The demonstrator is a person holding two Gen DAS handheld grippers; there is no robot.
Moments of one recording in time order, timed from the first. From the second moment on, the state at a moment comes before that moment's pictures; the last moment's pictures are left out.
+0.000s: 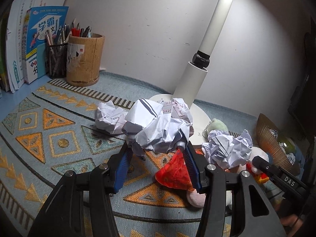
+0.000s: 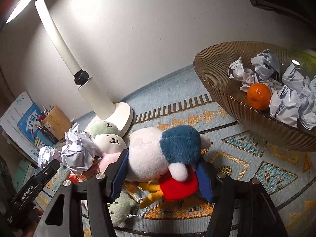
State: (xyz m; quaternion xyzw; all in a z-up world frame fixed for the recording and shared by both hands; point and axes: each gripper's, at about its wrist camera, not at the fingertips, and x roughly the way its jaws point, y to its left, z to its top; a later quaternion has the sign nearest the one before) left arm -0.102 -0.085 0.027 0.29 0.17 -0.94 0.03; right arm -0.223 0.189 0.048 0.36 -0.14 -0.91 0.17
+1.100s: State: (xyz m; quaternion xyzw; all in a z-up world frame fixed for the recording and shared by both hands) left arm -0.195 0.186 0.106 0.28 0.11 -0.93 -0.23; right arm -0.270 0.375 0.181 0.26 -0.14 -0.95 0.12
